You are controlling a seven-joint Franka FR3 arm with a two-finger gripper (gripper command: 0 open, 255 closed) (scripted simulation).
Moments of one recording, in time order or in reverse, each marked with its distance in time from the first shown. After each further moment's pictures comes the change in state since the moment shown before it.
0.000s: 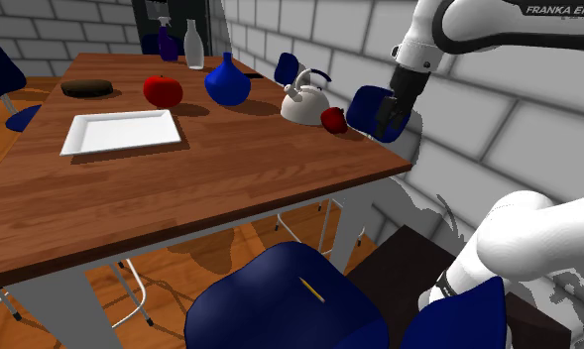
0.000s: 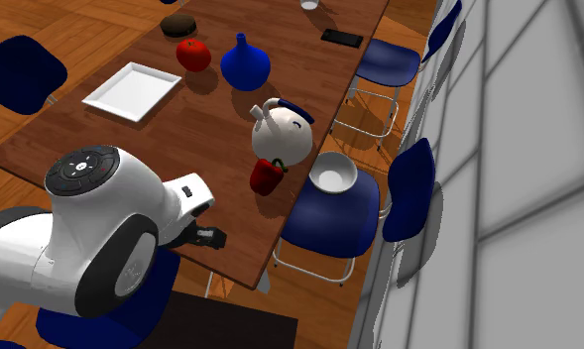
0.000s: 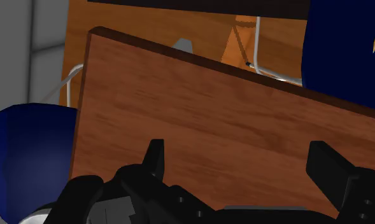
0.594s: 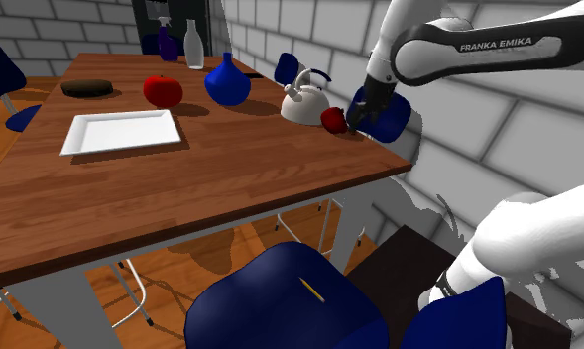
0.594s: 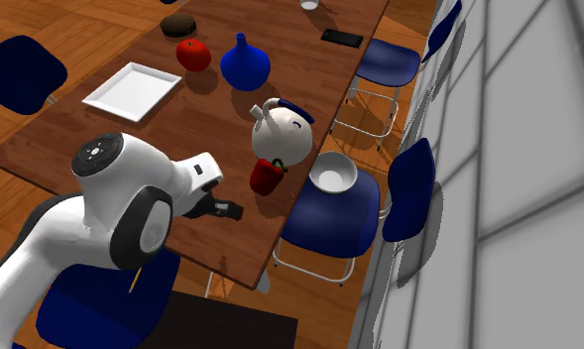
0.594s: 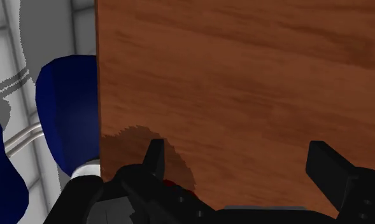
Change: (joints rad) arm -0.080 0.164 0.100 -0.007 -0.132 0.301 0.157
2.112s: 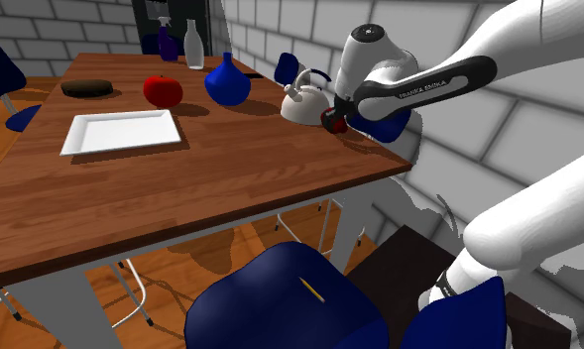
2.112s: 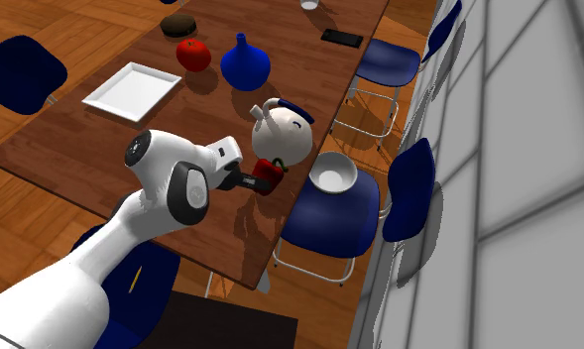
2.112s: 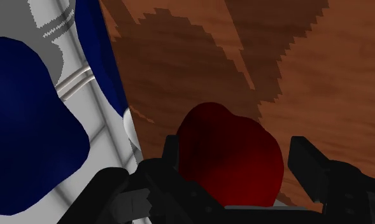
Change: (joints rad) arm -0.204 0.304 0.161 0.062 -0.377 0.370 0.391
